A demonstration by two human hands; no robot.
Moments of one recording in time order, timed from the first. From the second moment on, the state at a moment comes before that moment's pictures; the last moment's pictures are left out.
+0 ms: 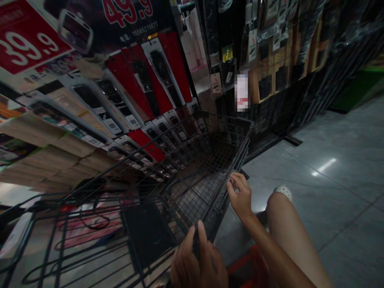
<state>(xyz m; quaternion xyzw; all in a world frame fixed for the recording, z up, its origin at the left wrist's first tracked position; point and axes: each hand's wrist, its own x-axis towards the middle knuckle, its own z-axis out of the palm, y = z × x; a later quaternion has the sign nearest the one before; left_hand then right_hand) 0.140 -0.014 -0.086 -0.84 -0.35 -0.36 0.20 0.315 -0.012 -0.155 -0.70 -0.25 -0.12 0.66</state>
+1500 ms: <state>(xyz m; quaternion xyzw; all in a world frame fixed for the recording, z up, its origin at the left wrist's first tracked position) 0.144 -0.010 -0.085 -0.83 -0.33 -0.38 0.22 0.350 -0.005 -0.203 -0.72 -0.25 -0.16 0.62</state>
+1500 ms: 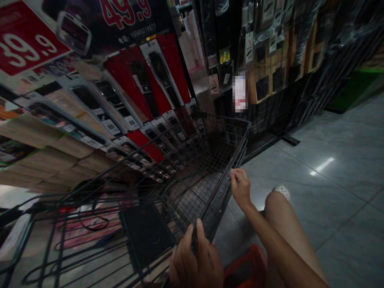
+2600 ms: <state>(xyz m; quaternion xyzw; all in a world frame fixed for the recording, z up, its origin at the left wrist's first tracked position) 0.135 -0.012 -0.088 -0.85 -0.32 -0.37 0.21 0.310 -0.023 -0.107 -0.41 0.12 0.25 0.87</state>
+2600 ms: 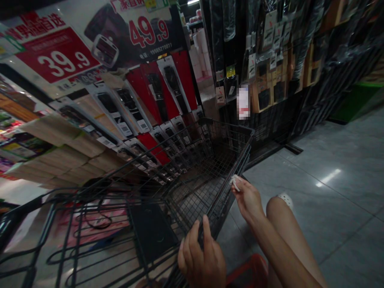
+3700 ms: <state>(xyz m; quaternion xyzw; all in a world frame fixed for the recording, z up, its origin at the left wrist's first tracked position) 0.131 -0.016 -0.091 -0.84 -0.33 -0.38 0.20 0.270 -0.034 -0.094 -0.44 0.10 0.22 0.86</state>
